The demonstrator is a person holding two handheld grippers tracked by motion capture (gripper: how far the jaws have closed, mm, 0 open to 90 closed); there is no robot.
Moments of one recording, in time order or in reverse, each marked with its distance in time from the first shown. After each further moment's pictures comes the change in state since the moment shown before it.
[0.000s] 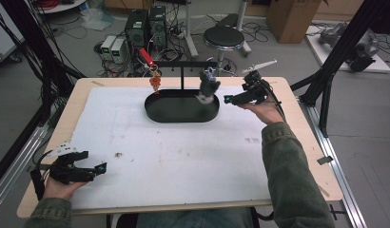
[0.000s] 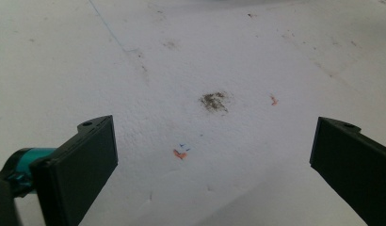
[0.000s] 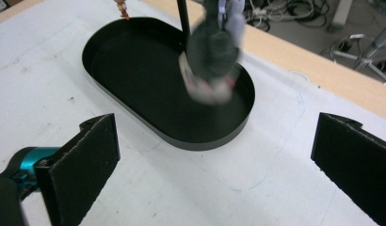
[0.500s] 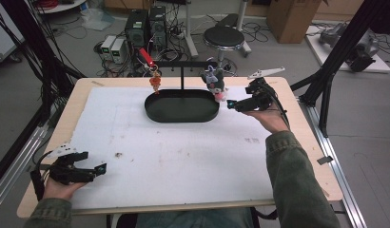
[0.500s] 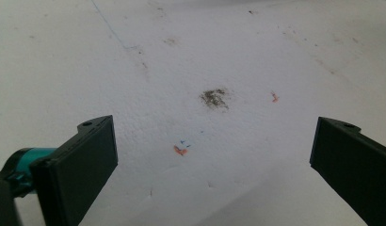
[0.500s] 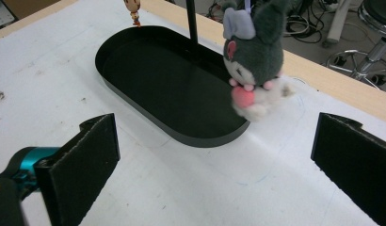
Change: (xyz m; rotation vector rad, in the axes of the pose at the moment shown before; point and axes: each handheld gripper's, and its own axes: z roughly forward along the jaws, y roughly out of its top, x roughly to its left) left arm -0.001 -0.002 0.000 0.004 0.004 -0.002; right arm 0.012 -0.018 -0.019 -0.066 -0.005 -0.007
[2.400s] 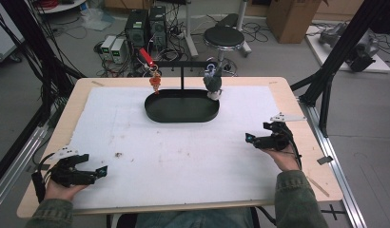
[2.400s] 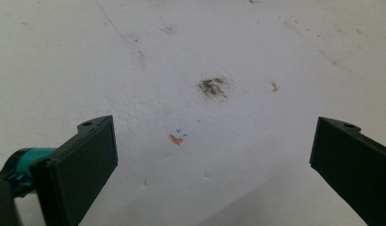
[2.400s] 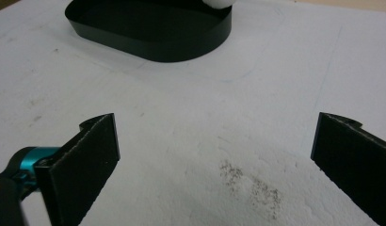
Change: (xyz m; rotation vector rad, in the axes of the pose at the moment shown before) left arm -0.003 -0.006 0.001 0.017 0.005 -0.002; right arm -0.012 -0.141 -0.015 -0.080 -0.044 0.141
